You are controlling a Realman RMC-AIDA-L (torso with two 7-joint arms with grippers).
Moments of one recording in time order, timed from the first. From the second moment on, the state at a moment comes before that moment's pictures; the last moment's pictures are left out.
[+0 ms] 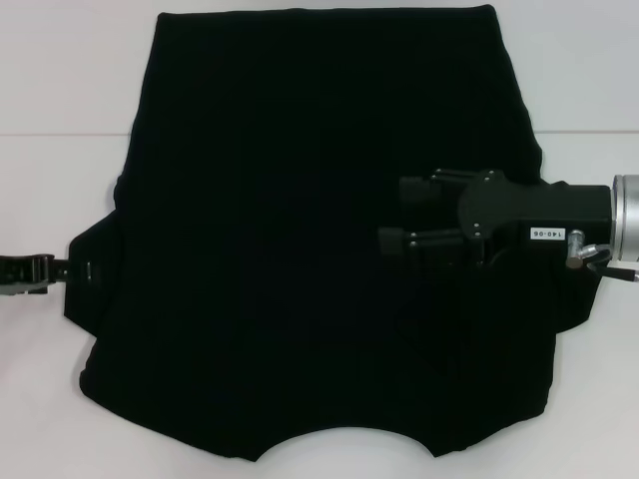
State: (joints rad) left arm -0.58 -2.06 0.52 0.96 2.63 1.32 -2.40; right arm 0.69 2.09 -0.70 -0.70 -1.98 -1.57 1.49
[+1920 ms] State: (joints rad) left arm -0.60 -2.06 0.57 0.88 2.67 1.27 -2.41; right arm 0.69 2.09 -0.70 -0.71 -1.98 -1.55 1.49
